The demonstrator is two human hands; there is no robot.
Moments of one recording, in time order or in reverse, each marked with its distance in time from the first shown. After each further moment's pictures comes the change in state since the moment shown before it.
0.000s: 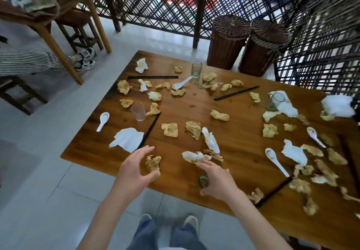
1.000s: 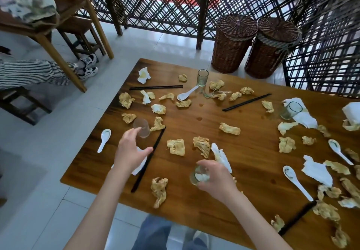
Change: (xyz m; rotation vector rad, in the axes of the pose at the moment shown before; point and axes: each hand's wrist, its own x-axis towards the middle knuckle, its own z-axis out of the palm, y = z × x) left_hand 0.151 -0.027 -0.015 0.129 0.170 -0.070; right_hand 0.064 -0.024 -0.026 0.305 0.226 -0.033
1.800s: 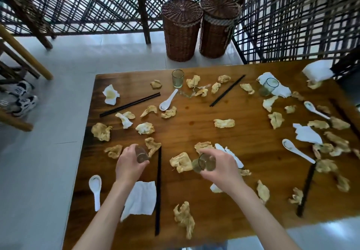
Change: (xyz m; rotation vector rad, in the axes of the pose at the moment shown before) left_hand 0.128 -0.042 0.028 0.148 -0.211 0.219; right_hand 0.057 -0.064 0.006 0.114 0.321 0.292
